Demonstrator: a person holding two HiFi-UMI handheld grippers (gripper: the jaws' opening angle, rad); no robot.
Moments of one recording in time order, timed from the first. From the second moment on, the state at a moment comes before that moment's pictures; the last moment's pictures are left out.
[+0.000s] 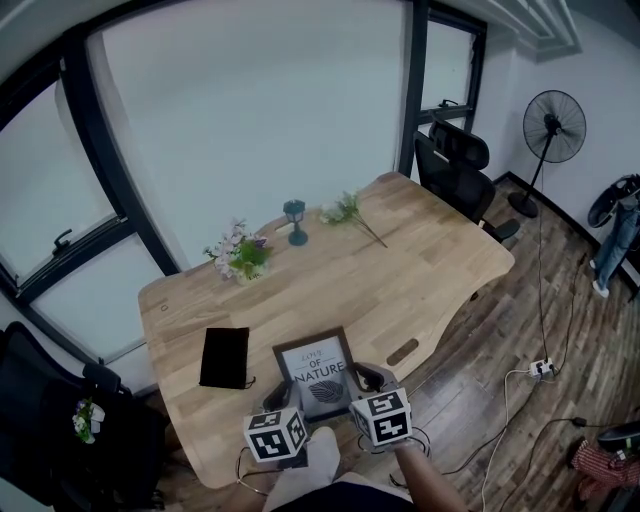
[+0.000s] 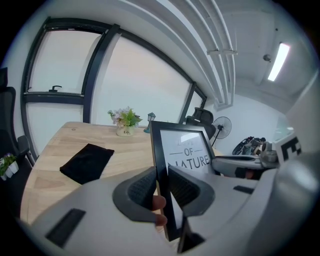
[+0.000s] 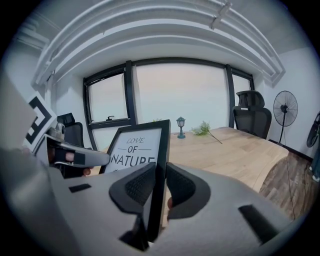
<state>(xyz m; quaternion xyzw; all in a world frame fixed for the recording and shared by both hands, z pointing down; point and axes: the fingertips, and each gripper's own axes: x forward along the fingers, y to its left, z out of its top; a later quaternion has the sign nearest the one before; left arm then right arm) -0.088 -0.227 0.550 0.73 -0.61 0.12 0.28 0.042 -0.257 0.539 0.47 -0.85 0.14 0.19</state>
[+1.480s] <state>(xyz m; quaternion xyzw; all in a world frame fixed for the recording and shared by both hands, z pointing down) -0.045 -0.147 0.447 0.77 -0.62 0.08 0.16 0.088 -0.166 0.445 0.51 -0.85 0.07 0.09</state>
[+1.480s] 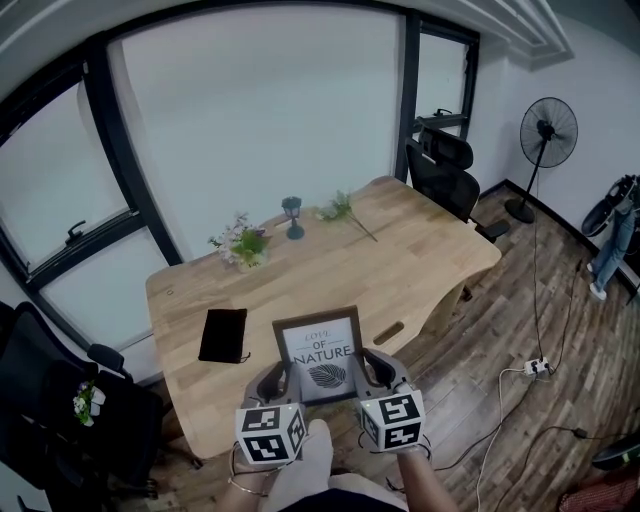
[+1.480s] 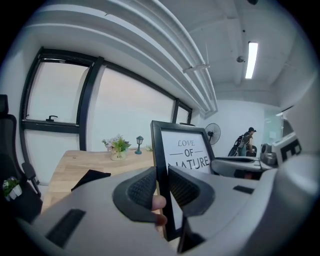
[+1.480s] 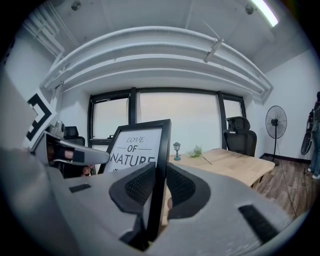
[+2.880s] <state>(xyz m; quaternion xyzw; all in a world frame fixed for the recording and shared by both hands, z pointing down) -0.038 -0.110 0.378 0.79 -0.60 0.05 0.10 0.094 -0.121 0.376 0.54 -0.84 0.00 0.02</state>
